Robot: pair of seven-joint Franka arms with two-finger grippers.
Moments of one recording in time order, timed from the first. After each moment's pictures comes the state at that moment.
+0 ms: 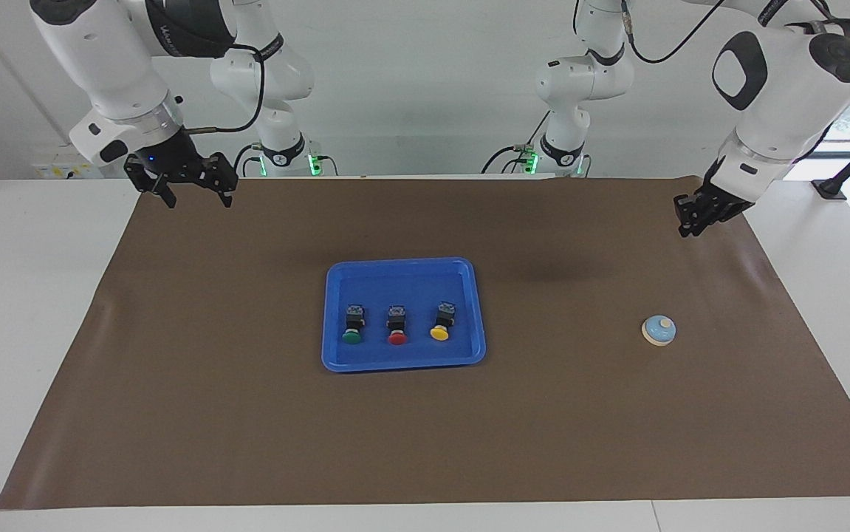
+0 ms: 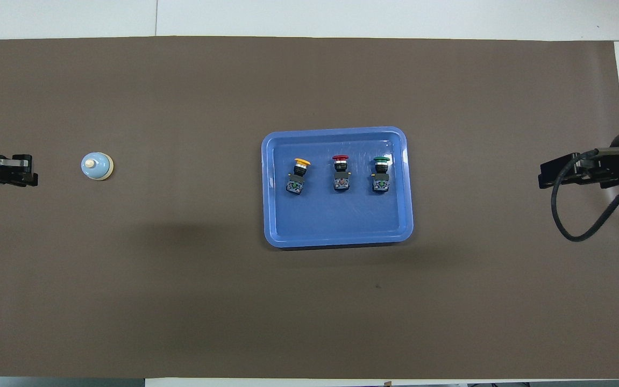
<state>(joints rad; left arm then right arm) 0.06 -0.02 -0.04 -1.81 0.01 1.77 0.01 -0.09 -0.05 0.11 -1.68 0.02 1.56 0.03</state>
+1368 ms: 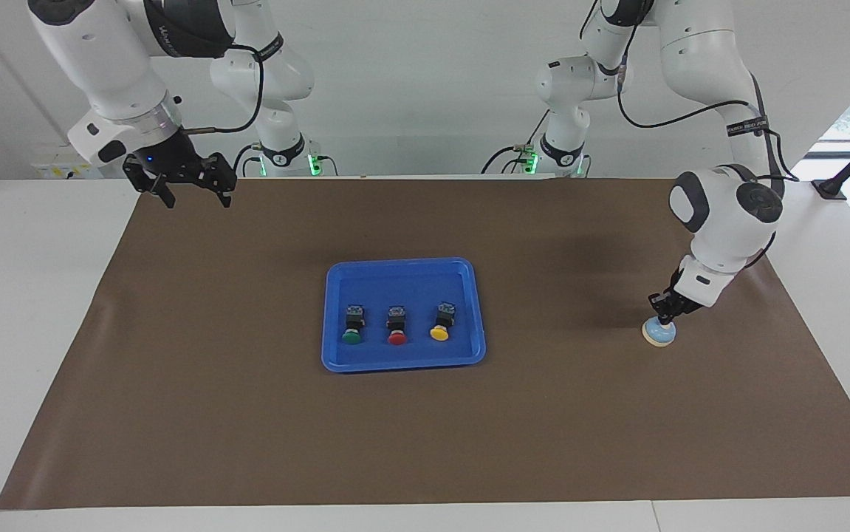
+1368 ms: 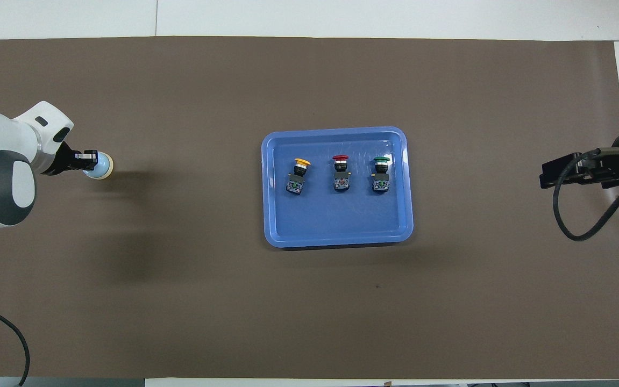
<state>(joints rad) 0.08 0.26 -0.04 -1.98 0.01 2.31 0.01 -0.10 -0.05 0.10 -1.68 0.02 1.56 0.03</state>
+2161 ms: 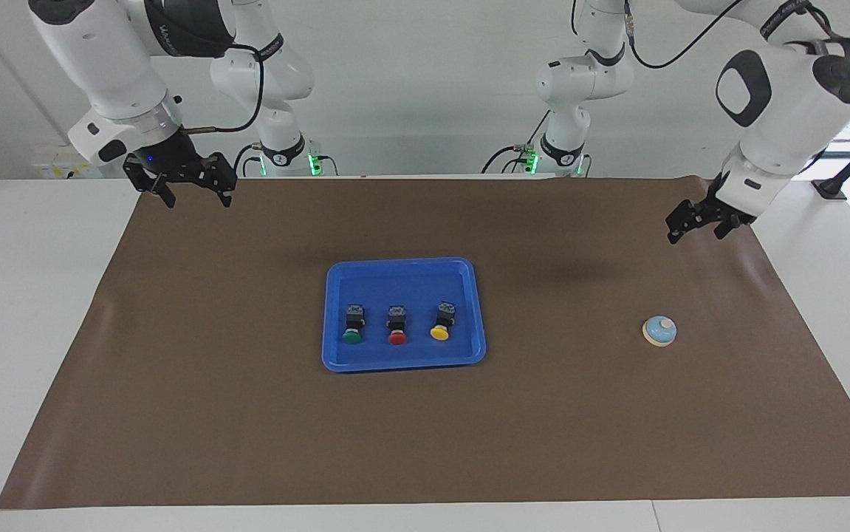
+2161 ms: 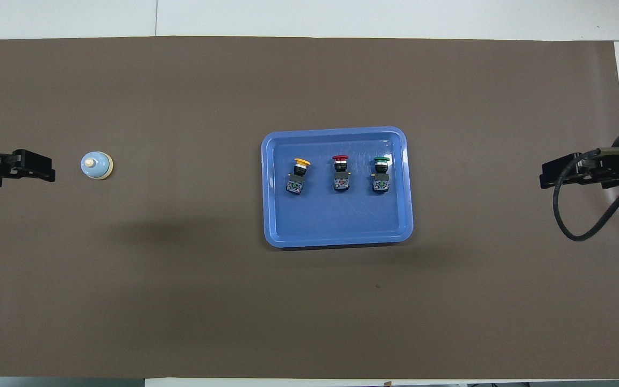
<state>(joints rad) 0.08 -0.05 -0.05 -1.80 0.01 1.68 0.02 -0.10 -0.05 0.10 -1.68 0.02 1.56 0.03</state>
